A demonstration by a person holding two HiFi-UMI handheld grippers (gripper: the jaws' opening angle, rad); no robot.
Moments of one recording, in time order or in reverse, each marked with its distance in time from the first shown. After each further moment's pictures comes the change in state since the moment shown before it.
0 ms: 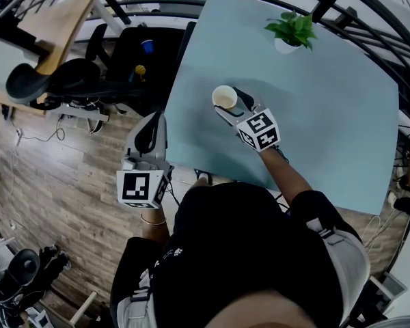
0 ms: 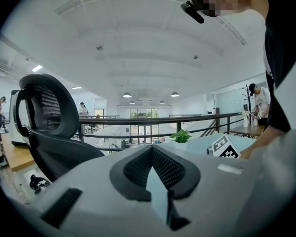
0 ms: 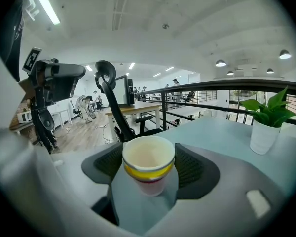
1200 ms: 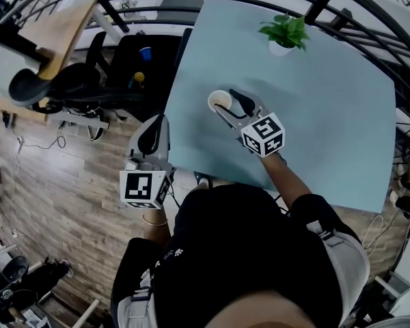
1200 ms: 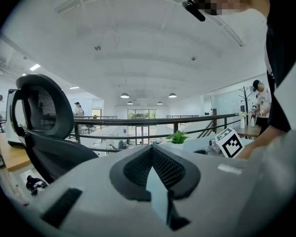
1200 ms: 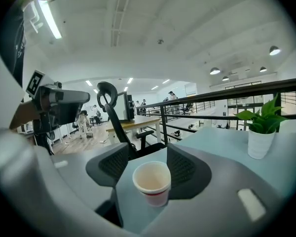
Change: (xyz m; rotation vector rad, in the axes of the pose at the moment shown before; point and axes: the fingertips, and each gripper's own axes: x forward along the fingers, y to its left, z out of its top) left arm -0.001 -0.013 0.002 0.000 -0.003 -0.031; right arm -0.033 0.009 0.046 0.052 -0.165 0.009
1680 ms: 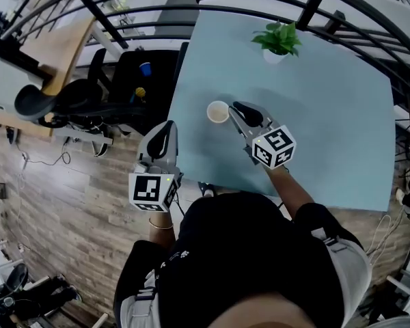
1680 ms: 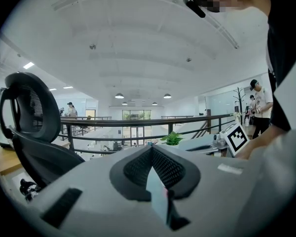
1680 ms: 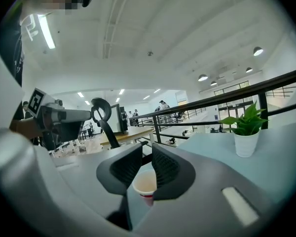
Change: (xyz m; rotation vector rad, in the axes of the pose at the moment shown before) left arm 0.015 -0.018 0.007 0.018 -0.010 -0.064; right arm -0.040 -0.010 0.026 0.092 -0.126 -0.078
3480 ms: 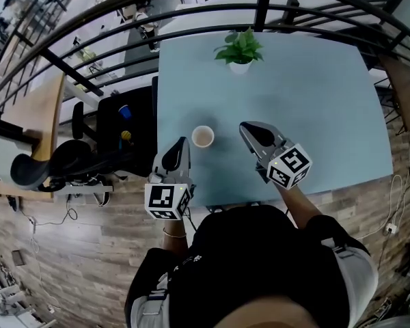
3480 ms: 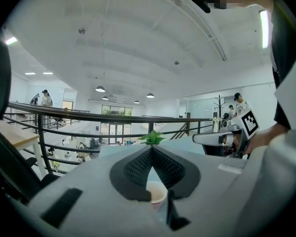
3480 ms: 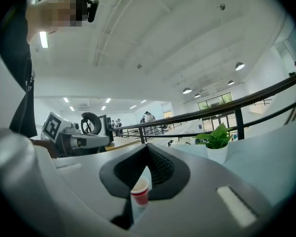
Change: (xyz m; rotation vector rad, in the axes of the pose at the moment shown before) left arm 0.067 -0.043 -0.010 -0.036 0.013 -0.268; right arm -0.079 -0.014 0.047 0.016 -0.133 -0.188
